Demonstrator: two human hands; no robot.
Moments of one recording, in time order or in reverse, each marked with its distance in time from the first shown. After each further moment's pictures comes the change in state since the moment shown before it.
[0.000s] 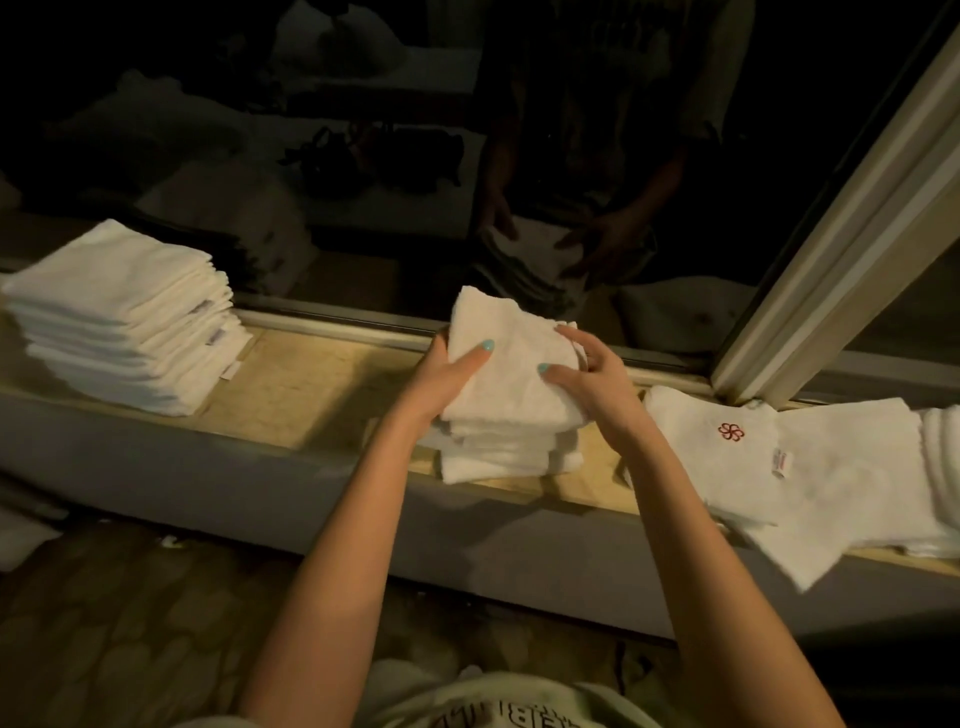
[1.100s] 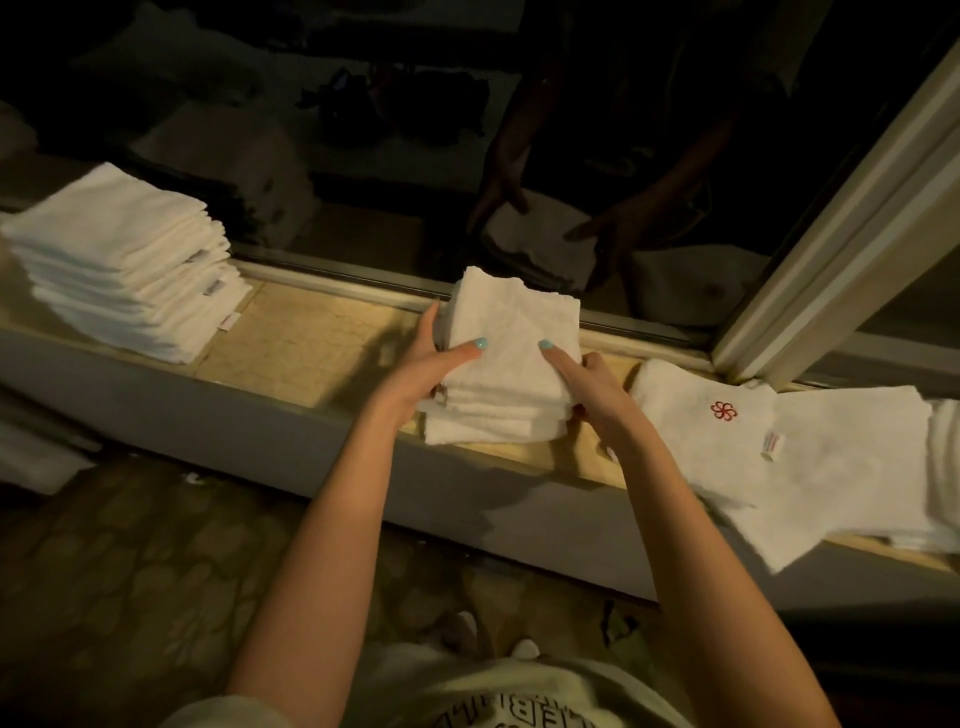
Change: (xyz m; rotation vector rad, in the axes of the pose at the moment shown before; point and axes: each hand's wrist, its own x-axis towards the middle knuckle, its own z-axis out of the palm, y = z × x) left_hand -0.014 -0.020 0.008 -0.087 -0.016 -0.058; right_hand -0.011 0.023 -0.012 -0.039 -0.085 0.302
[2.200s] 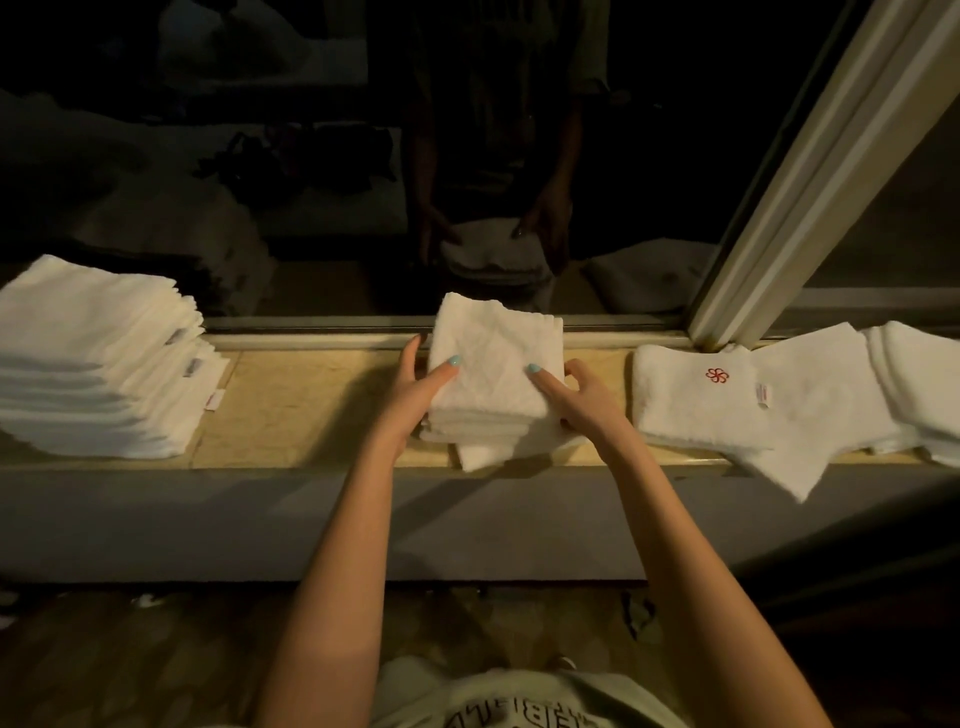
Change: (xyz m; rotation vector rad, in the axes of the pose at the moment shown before) left_hand 0.025 -0.022 -0.056 0.074 -0.079 0.066; right_hand -0.031 -0.007 0.058 -0.159 0.243 -0.055
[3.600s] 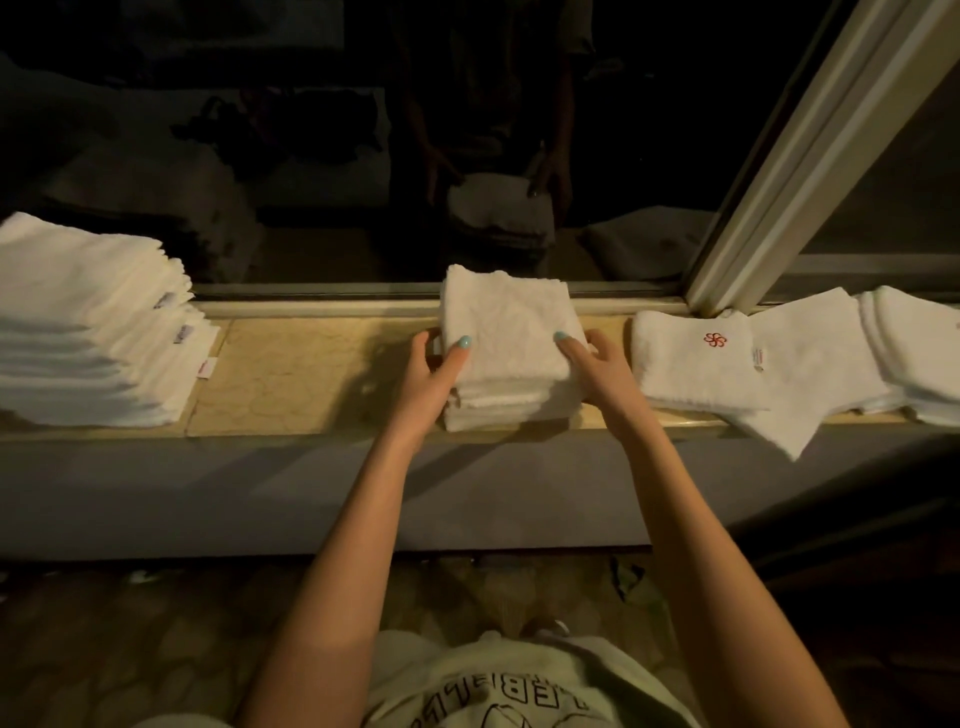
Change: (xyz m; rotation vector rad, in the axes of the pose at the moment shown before) left_hand -0.043 -0.004 0.012 -0.025 -0.013 0.097; right_hand -0.005 0.025 0.000 0.203 0.099 -0.101
